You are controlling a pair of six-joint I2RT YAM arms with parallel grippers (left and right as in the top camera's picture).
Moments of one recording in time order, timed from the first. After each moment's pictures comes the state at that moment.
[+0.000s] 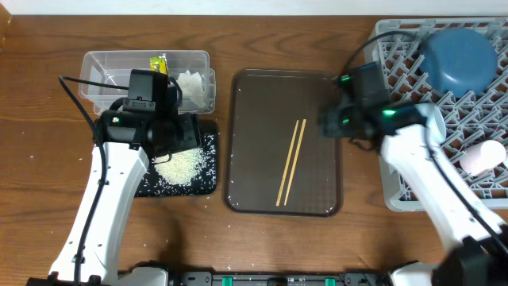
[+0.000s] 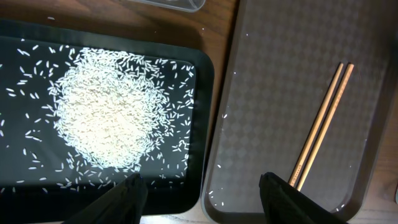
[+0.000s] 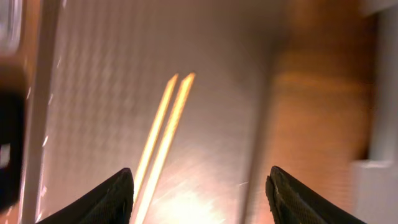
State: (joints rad) left arm -0.10 1.38 1.21 -1.02 0.19 -0.32; right arm 0.37 1.58 1.24 -0.78 -0.06 0.32
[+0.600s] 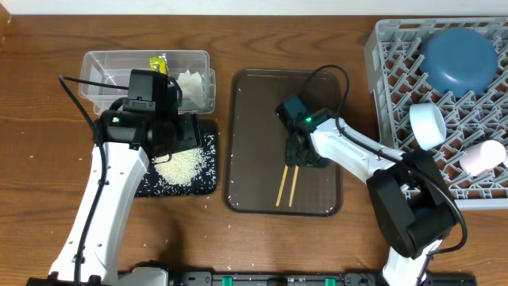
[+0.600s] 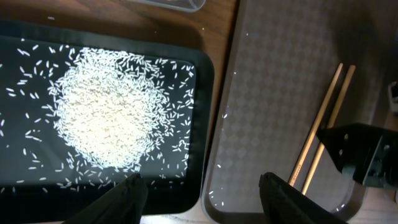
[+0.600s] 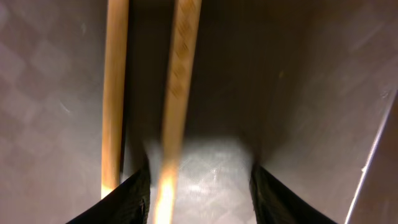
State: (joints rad) left arm -0.10 1.38 1.21 -1.02 0.19 -0.32; right arm 0.57 1.95 1.24 -0.78 0.09 0.65
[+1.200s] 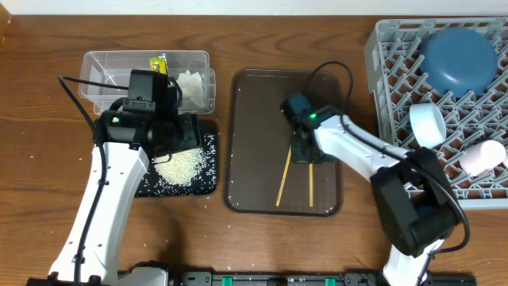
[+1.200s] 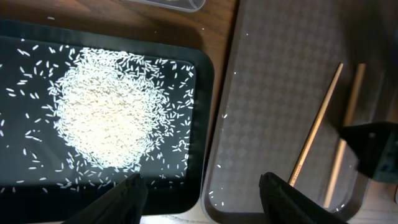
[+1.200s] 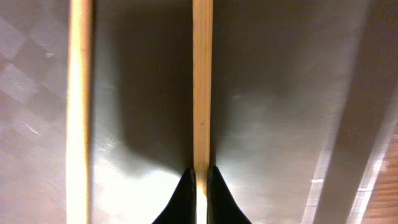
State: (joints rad) left arm -0.10 1.38 1.21 -1.02 0.19 -0.32; right arm 0.52 1.93 1.25 -0.82 0.13 0.55
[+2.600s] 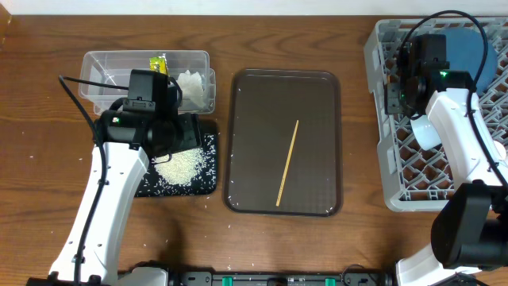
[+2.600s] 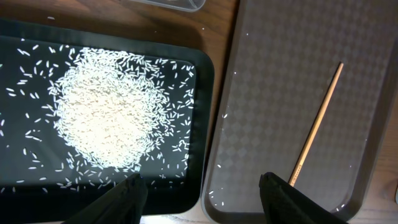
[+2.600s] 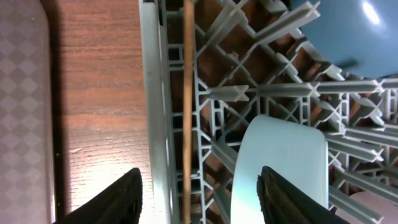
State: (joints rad) left arm -0.10 1.38 1.21 -1.02 0.19 -0.32; right arm -0.02 1.76 1.43 -0.83 0.15 -0.04
